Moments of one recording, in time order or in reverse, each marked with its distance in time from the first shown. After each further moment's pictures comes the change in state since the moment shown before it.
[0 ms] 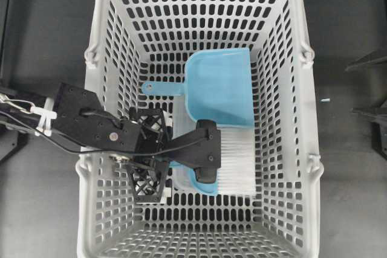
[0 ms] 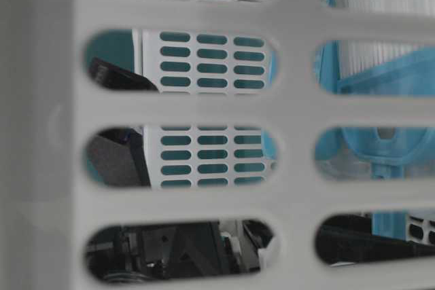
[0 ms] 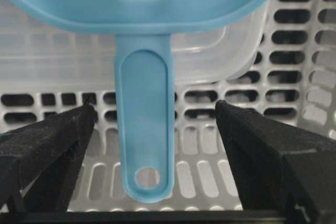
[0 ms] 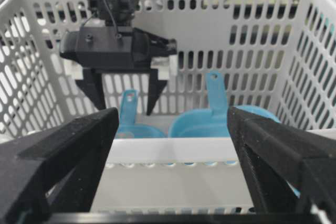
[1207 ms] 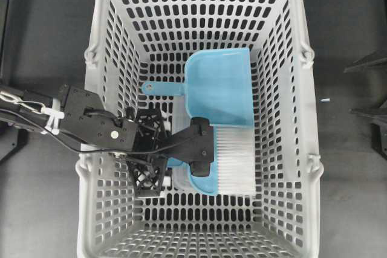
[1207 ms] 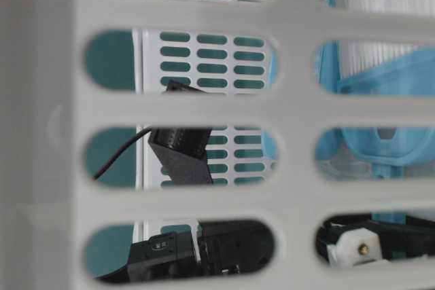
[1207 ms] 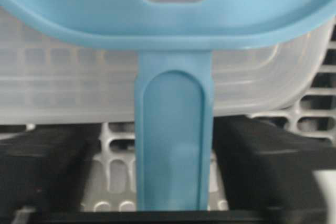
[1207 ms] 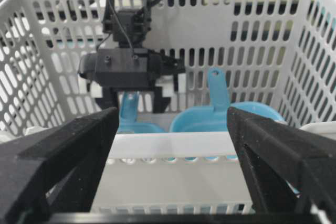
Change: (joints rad) left arm 0.023 0.028 0.112 0.000 -0.193 0.005; right arm 0.000 0.000 0.021 0.002 -0.021 0.011
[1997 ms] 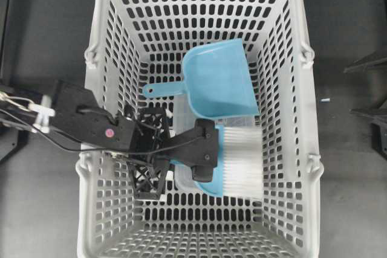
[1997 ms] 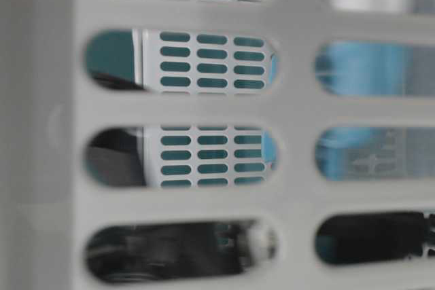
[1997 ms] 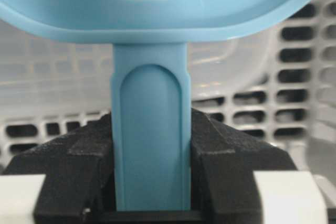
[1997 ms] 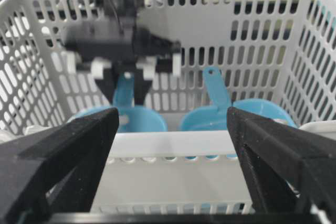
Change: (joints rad) left arm -0.011 -0.063 -0.086 -0.002 0.080 0.054; right arm 0.000 -0.002 0.002 0.000 0.000 0.002
